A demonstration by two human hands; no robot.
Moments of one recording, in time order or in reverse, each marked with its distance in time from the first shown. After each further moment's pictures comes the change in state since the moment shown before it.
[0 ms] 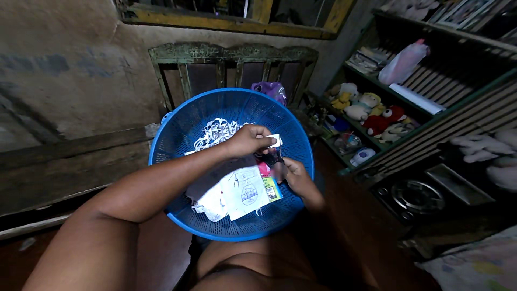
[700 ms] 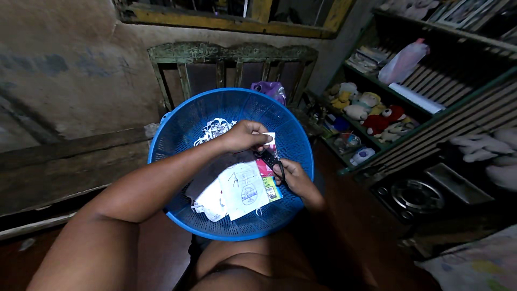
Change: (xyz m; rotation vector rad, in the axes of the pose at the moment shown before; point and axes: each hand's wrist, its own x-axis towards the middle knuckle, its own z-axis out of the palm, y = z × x) left_hand 0.002 0.005 -0.017 0.040 -0.029 -0.005; right_hand 0.000 0.000 -0.001 -0.035 -0.077 0.013
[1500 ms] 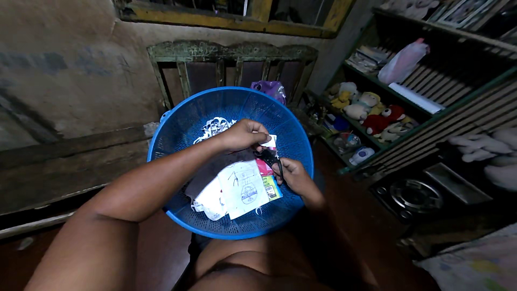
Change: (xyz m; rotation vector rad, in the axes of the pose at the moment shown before) left_hand -0.003 0.007 -0.001 0.030 -0.015 -0.065; right_hand 0.001 0.002 -0.001 -0.028 0.027 -0.010
